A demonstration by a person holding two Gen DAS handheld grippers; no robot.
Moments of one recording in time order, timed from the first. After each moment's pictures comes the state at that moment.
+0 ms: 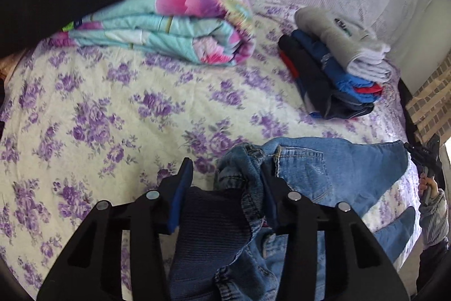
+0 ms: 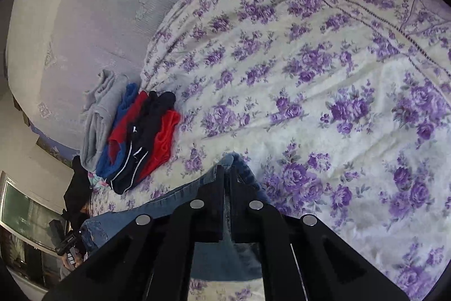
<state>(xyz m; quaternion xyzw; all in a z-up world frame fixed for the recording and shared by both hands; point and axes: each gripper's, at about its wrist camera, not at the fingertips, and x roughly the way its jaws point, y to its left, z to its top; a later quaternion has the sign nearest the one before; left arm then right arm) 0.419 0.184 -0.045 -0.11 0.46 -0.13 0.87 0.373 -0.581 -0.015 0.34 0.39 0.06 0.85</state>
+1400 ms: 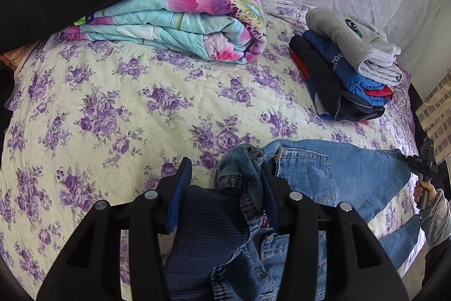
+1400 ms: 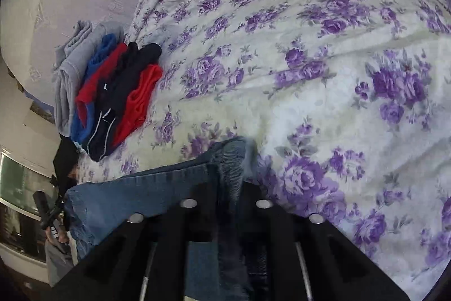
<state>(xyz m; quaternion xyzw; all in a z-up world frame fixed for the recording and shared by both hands) 0.421 0.181 -0.054 -0.11 0.47 -0.08 0.87 0.418 -0.563 -0.078 0.31 0.47 0.12 0.82</state>
